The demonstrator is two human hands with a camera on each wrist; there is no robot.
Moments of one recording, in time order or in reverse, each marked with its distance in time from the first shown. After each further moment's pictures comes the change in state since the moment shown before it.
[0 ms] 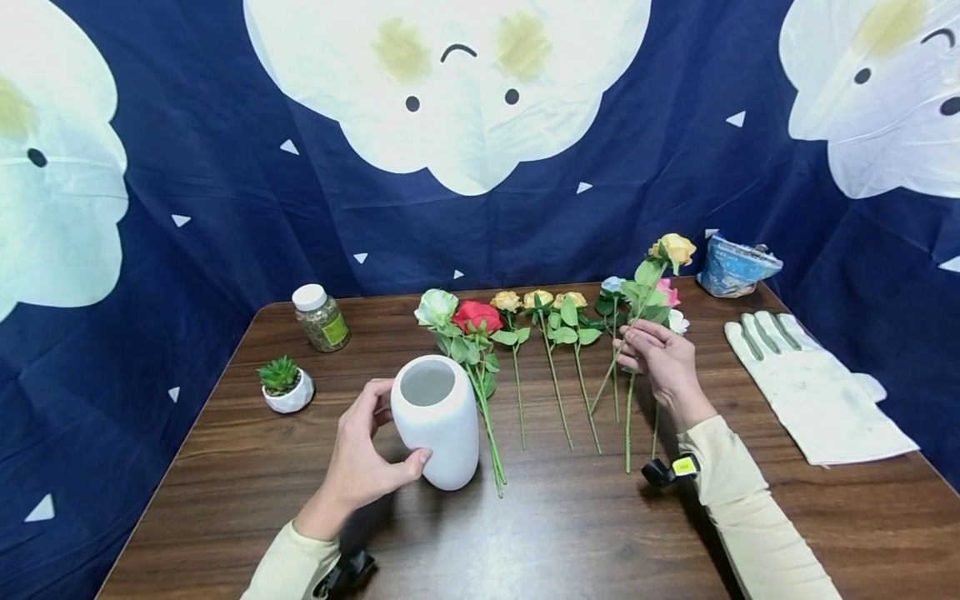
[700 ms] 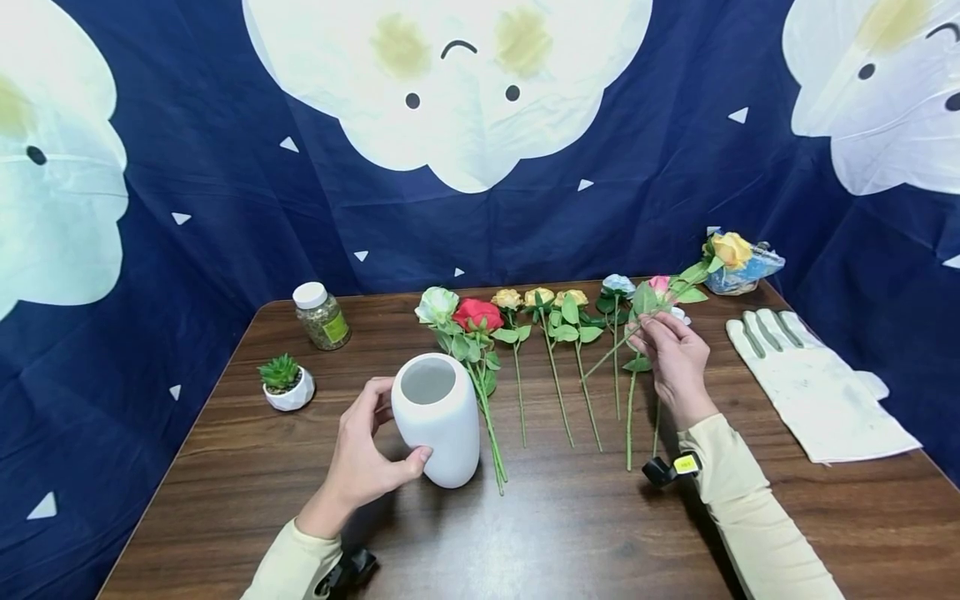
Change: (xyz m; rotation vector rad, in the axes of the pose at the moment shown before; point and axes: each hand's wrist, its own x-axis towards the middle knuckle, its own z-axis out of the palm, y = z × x) left_hand -0.001 -0.001 0.001 -0.011 0.013 0.007; right_hand 0.004 0.001 0.007 0.268 0.203 -0.172
